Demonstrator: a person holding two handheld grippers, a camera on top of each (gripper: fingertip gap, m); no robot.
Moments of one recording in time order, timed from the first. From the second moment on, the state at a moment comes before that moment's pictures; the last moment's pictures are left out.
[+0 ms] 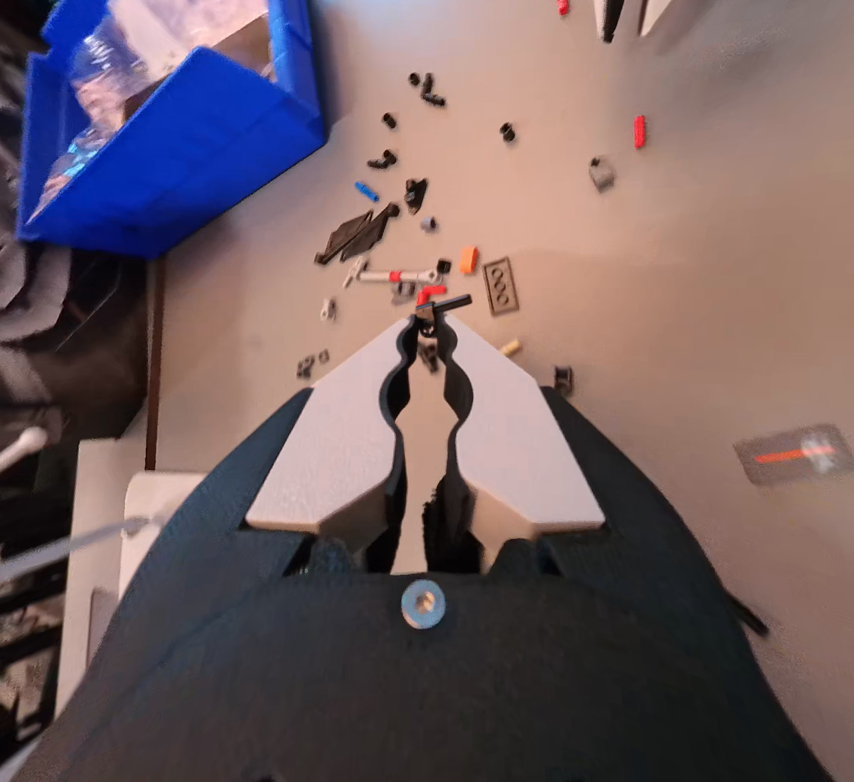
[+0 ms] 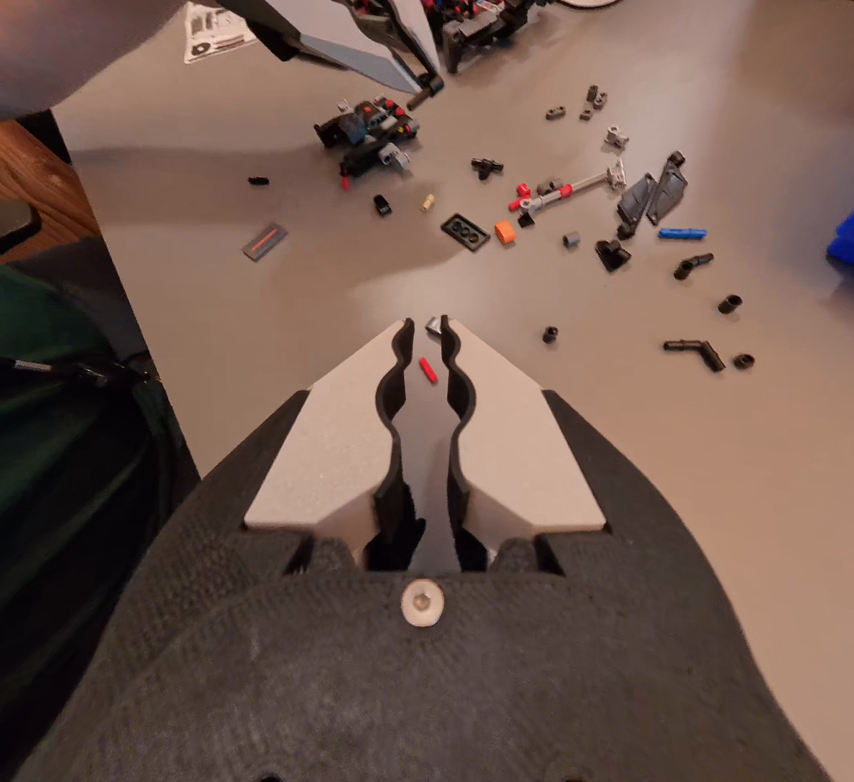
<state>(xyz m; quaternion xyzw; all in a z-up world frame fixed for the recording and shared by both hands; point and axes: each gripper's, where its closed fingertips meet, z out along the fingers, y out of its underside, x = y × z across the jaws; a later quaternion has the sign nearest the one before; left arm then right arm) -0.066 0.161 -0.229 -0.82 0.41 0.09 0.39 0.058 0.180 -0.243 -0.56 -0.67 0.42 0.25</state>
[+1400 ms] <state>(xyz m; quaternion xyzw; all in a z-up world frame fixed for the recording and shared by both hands) -0.053 0.115 -0.297 -0.88 0.40 0.06 0.27 0.055 0.159 -0.289 -0.54 -0.74 0.35 0.19</state>
